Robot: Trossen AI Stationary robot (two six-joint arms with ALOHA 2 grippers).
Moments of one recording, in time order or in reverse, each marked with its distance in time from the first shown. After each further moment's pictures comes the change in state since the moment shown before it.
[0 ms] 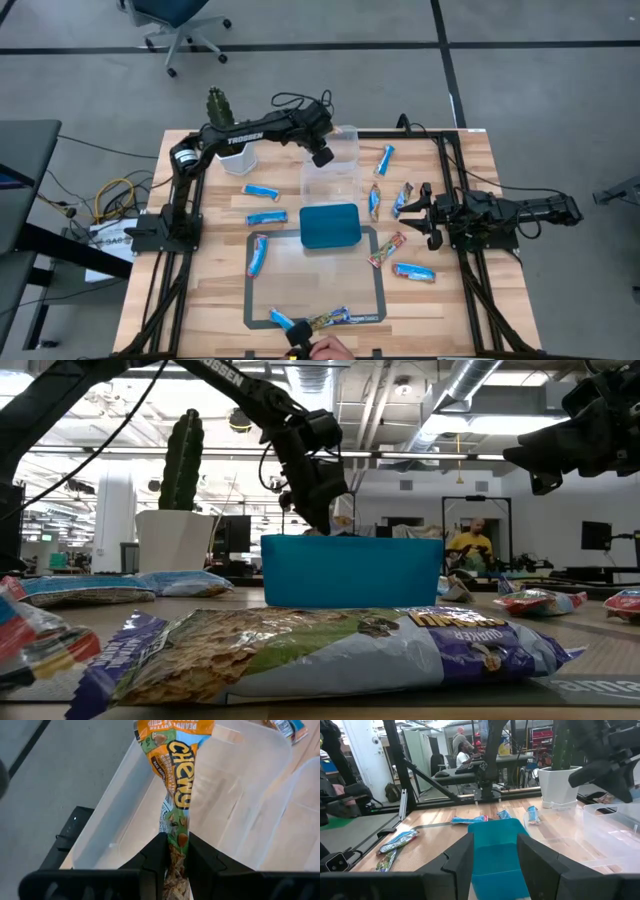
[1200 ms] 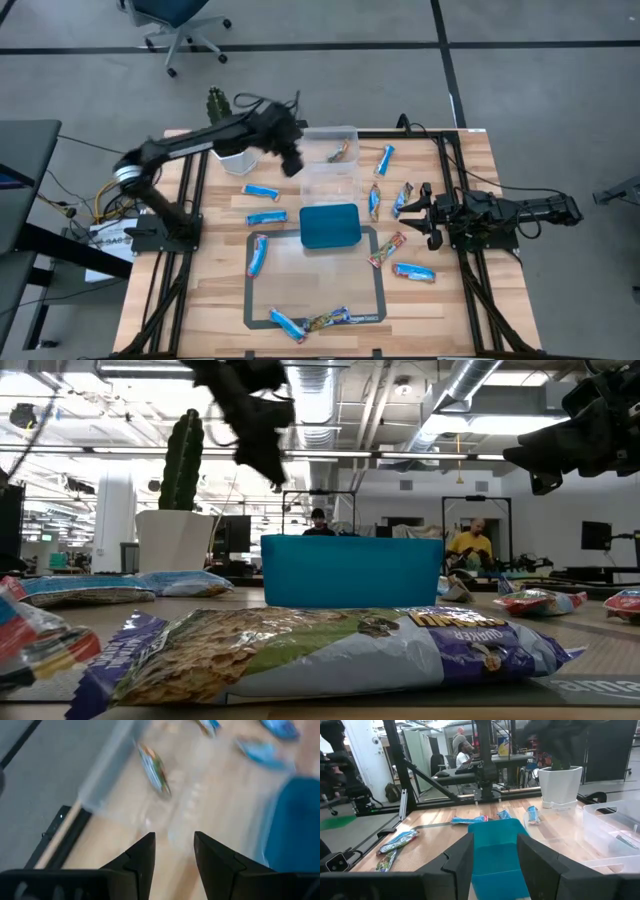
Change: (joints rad) left arm -0.039 -0.519 -0.395 -0.048 0.117 0.000; right arm 0.000 0.000 0.000 0.000 0.000 0.000
